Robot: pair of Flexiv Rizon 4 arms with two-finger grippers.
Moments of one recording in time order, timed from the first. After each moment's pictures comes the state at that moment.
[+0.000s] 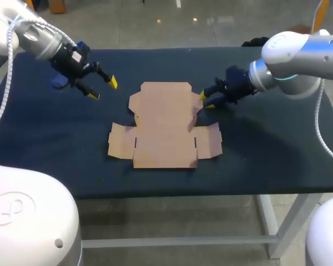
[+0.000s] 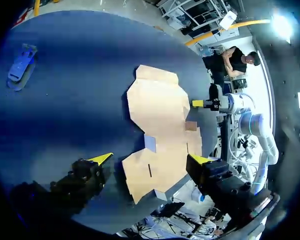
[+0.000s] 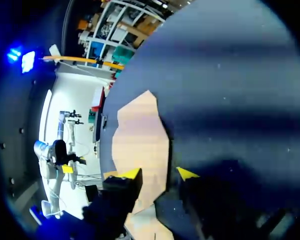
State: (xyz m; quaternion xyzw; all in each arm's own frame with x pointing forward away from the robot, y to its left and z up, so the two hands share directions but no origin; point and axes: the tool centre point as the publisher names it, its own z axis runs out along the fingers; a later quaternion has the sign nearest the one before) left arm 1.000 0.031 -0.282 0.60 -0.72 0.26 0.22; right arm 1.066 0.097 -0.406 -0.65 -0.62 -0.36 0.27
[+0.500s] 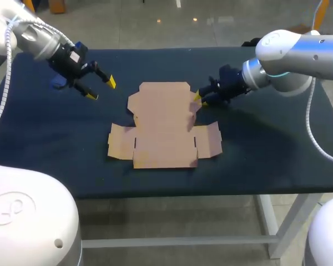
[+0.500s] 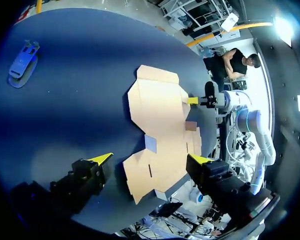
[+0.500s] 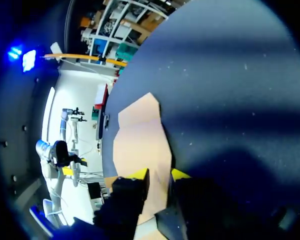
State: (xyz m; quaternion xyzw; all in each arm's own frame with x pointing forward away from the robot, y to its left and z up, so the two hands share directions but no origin) left arm 1.000 0.036 -0.283 0.60 -0.72 0.26 0.23; right arm 1.082 0.116 -0.415 -0.63 -0.62 -0.36 0.28
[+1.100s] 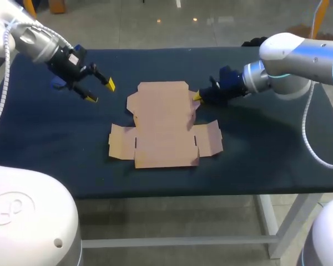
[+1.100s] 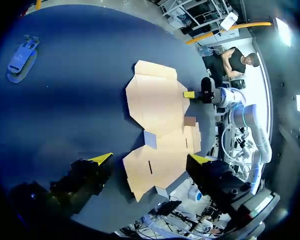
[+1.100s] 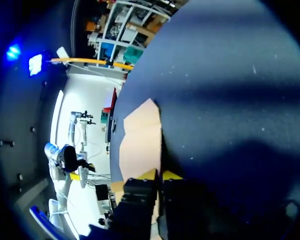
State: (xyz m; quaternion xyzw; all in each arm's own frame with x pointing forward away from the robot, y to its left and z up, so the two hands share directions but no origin) left arm 0.992 0.036 -0.286 0.60 -0.72 0.26 0.24; right arm 1.094 0.122 -0.416 -0.62 -0.61 -0.40 0.30
